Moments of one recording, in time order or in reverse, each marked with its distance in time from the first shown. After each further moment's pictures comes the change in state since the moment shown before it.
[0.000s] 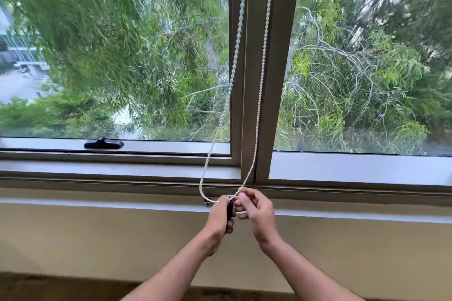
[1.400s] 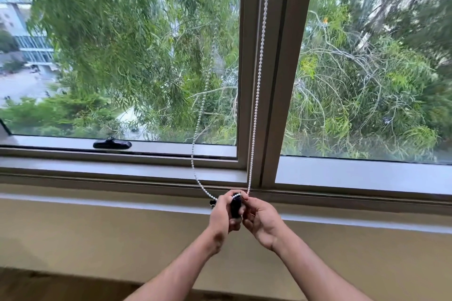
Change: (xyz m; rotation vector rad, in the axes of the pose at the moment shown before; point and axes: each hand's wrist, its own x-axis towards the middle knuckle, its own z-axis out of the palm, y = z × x) left_hand -0.020 0.025 -0.003 -0.173 -0.202 0.156; right_hand 0.009 -0.023 0.004 0.321 -0.180 0.531
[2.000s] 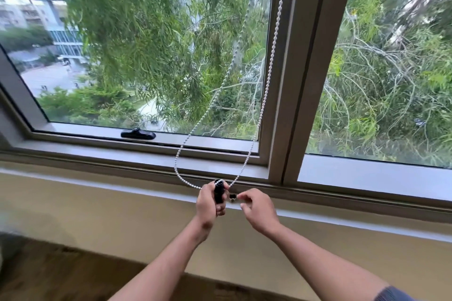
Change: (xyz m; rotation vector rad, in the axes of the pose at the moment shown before) left_hand -0.024 0.038 -0.060 0.042 0.281 0.098; right_hand 0.062 0.038 0.017 -1.357 0.141 -0.510
